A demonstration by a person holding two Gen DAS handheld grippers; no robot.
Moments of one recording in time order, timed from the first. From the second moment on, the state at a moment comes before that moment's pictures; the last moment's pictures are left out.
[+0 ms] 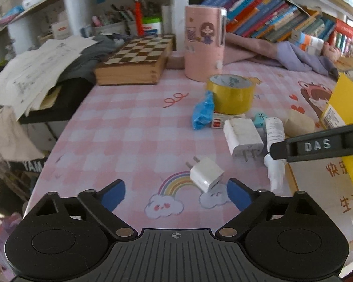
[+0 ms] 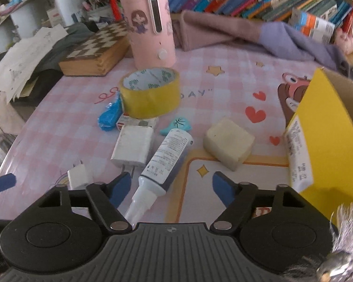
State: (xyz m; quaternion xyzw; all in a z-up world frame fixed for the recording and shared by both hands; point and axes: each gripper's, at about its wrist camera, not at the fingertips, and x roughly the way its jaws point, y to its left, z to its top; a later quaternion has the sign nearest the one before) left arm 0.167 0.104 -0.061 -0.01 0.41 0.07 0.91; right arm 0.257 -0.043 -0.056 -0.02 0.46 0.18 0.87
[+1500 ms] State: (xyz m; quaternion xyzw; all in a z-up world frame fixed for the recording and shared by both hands) left arm 0.179 0.093 -0.057 -0.04 0.41 0.02 0.91; right arm 0.261 -0.038 -0.045 -0.05 0.45 0.23 0.86
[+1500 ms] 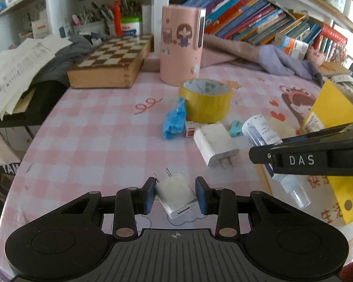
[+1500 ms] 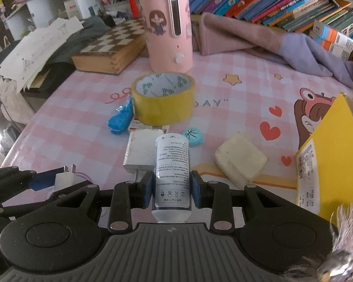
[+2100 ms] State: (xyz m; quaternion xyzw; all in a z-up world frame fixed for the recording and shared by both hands) left arm 0.104 0.073 0.001 -0.03 0.33 0.01 0.94; right arm 0.186 -0.073 -0.002 -0.04 0.39 0.23 0.89
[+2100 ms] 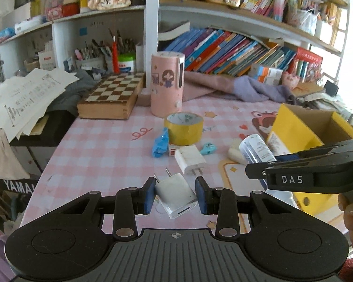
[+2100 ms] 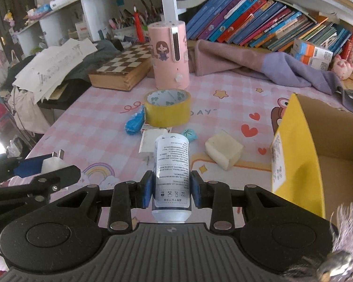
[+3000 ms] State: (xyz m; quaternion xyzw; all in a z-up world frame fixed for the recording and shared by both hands) left arm 0.007 0.024 0.015 -0.01 0.31 -0.08 0.95; right arm 0.043 -0.143 0.011 -0.01 0.37 0.19 0.91
